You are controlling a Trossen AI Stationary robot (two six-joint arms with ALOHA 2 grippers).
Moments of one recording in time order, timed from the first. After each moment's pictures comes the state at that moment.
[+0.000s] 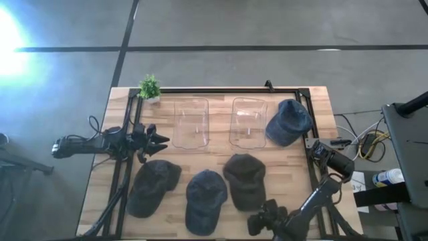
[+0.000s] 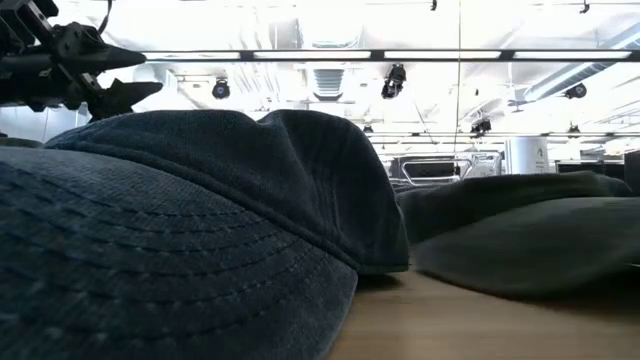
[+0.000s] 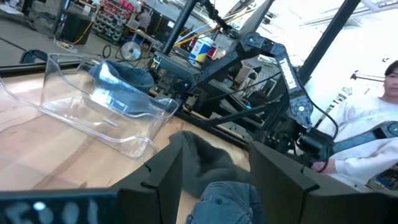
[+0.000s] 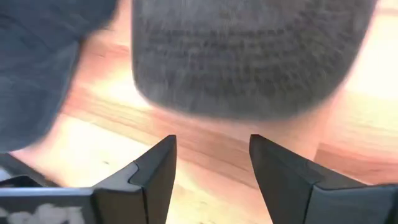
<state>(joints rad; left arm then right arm) 0.00 0.00 0.01 0.07 0.02 -0.50 0.95 2.07 1.43 -0.84 0.55 2.33</state>
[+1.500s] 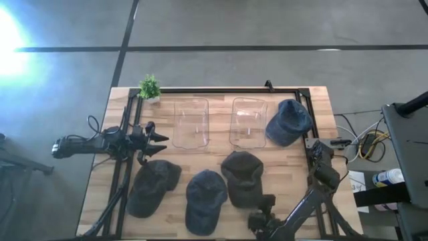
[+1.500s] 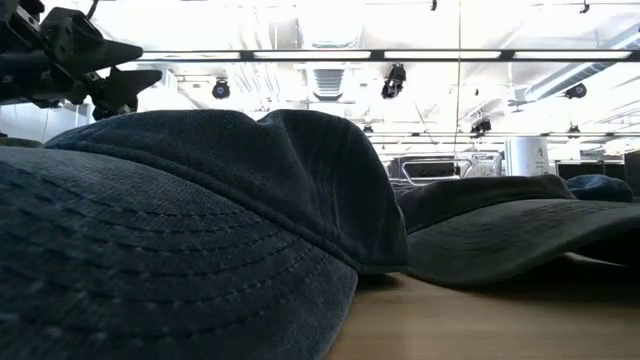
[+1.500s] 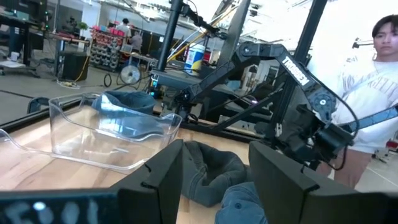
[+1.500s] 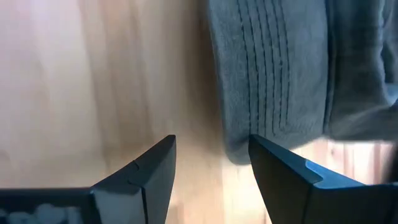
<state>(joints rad) 0.00 0.01 0.01 0.10 0.03 -0.26 0.90 2.29 1.76 -1.30 0.48 1.04</state>
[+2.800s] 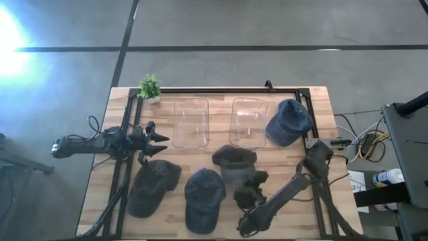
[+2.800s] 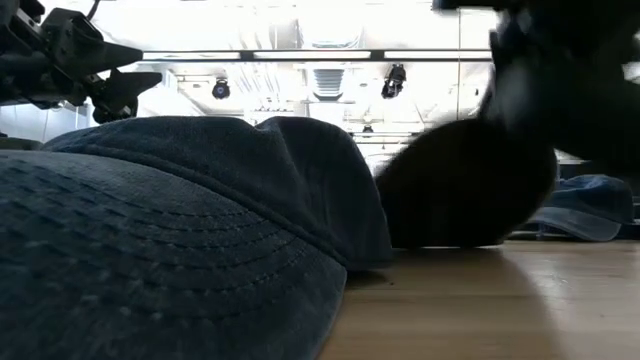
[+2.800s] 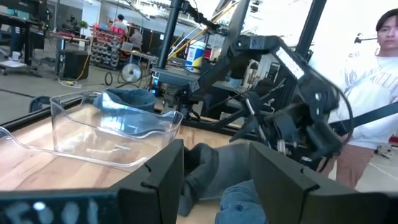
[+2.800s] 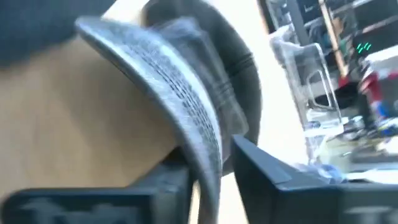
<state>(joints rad) 0.00 0.03 0.01 0.09 0.03 -0.26 0.70 2.27 1.76 -1.57 0.88 1.23</state>
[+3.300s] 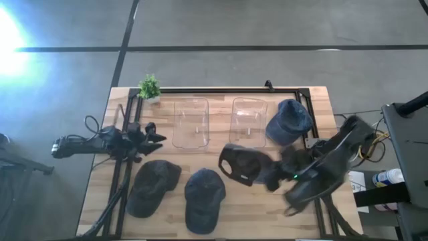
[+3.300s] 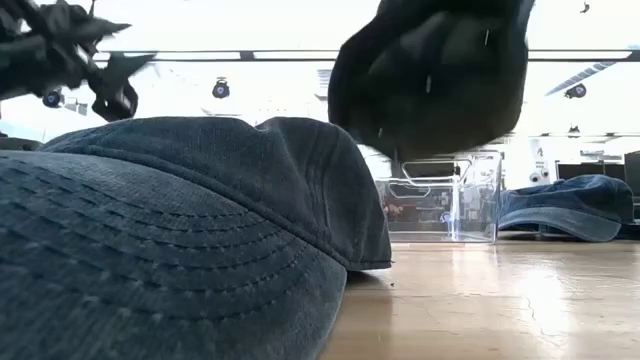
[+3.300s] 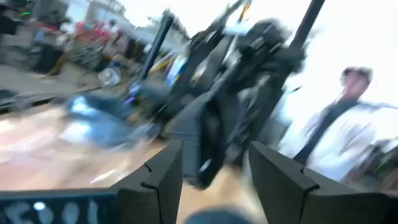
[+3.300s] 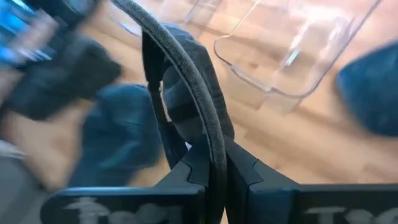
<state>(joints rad) 0.00 0.03 0.01 0.27 0.07 -0.50 0.75 1.57 1.74 -1.57 0.70 1.84</state>
